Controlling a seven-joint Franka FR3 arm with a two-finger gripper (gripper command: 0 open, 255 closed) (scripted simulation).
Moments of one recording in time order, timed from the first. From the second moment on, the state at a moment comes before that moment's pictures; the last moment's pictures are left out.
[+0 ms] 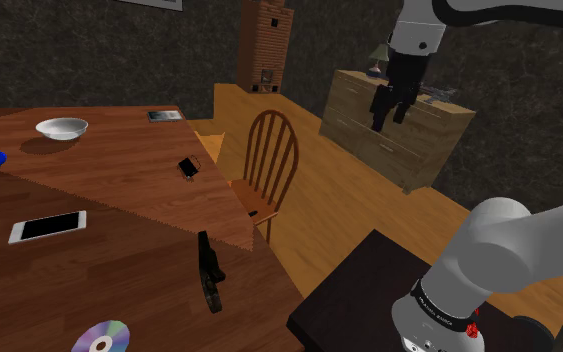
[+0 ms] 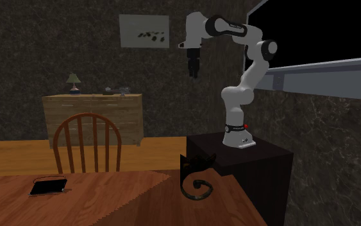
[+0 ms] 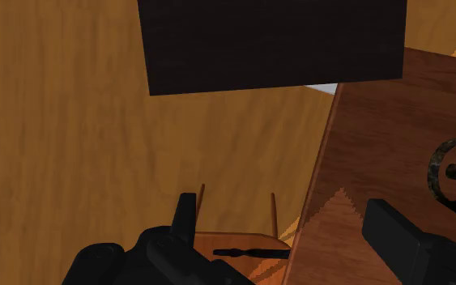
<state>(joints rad) 0.00 -0.77 -0.01 -2.30 -0.11 1.48 0.11</state>
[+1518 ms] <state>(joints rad) 0.09 -0.39 0.33 -2.44 0.10 2.02 0.55</state>
